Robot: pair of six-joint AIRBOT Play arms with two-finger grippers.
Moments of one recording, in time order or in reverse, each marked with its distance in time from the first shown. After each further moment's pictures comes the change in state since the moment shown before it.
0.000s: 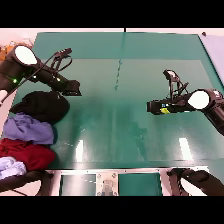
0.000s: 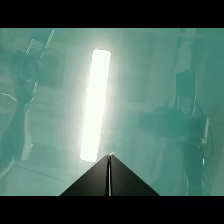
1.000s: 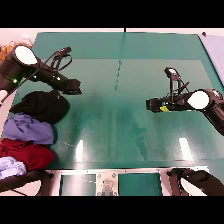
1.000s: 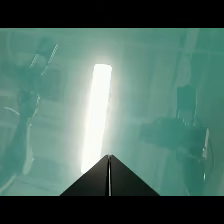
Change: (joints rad) left arm 0.000 0.000 0.000 -0.005 0.068 0.000; right arm 0.000 0.000 -0.004 0.000 -0.065 0.000
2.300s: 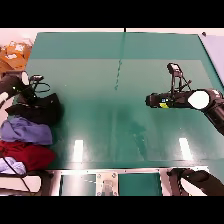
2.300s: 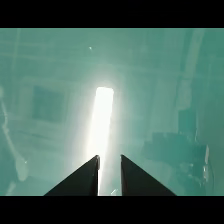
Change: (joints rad) left arm 0.279 -0.180 -0.120 0.672 0.037 -0.084; right arm 0.000 -0.001 0.013 0.000 -0.080 0.000
